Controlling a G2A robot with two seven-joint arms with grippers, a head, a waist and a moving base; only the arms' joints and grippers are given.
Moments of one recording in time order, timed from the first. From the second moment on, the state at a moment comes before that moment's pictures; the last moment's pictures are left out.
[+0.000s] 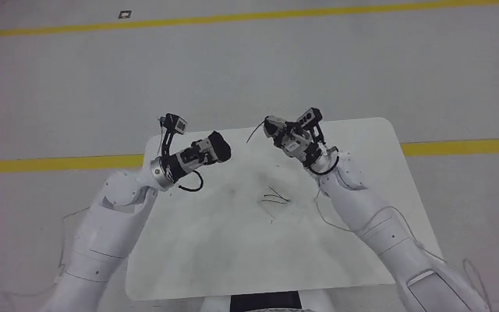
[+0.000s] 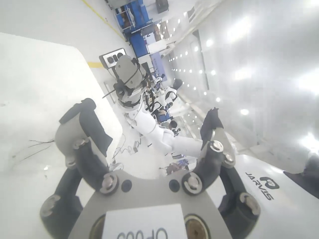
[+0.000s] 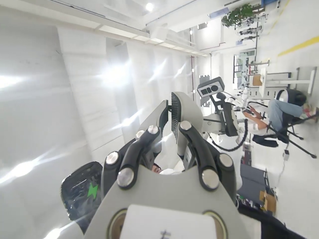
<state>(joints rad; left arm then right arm) 1.25 -1.03 -1.24 -1.58 -0.53 -0.34 -0.83 -1.07 -1.26 0.95 -1.26 1.06 -0.30 0.75</state>
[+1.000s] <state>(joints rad) 1.22 -1.10 -1.17 -1.48 -0.55 -0.34 -0.77 -1.14 -1.32 0.87 -1.33 1.09 -0.29 0.59</state>
